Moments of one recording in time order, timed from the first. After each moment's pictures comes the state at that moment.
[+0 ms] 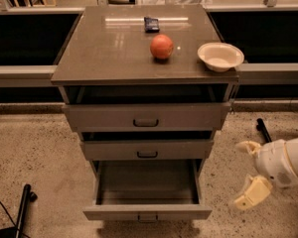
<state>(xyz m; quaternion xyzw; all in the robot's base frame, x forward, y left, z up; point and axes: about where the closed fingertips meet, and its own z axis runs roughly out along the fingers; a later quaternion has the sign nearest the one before) 0.396 -0.220 0.720 -0.50 0.80 0.22 0.26</state>
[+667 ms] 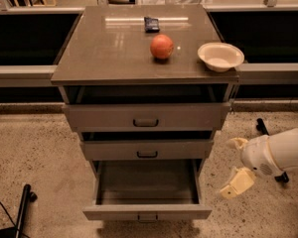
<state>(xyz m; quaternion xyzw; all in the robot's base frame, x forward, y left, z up) 0.422 -0.209 0.697 -0.48 0.81 0.23 0.26</state>
